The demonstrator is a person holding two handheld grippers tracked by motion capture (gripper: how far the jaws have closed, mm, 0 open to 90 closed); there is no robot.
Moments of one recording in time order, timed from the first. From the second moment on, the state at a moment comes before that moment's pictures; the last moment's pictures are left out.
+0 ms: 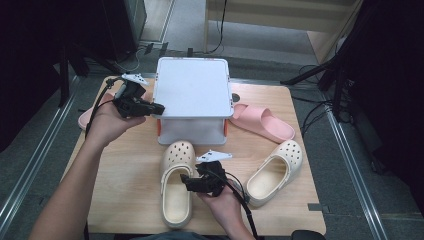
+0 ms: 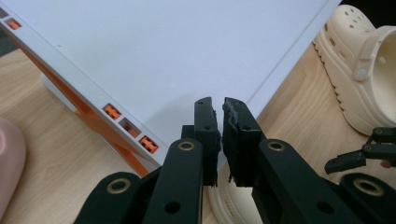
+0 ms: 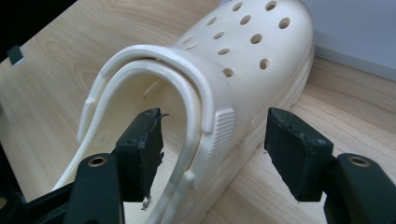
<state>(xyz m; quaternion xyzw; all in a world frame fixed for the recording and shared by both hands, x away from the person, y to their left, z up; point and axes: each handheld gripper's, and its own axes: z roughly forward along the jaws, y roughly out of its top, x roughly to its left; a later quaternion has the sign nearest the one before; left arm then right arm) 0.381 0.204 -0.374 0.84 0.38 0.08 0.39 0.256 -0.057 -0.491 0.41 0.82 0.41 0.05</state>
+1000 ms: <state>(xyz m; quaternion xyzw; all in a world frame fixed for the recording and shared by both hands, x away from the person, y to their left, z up) 0.381 0.206 -0.380 0.83 0.37 0.09 0.40 0.281 -0.059 -0.484 0.42 0.81 0.40 0.09</state>
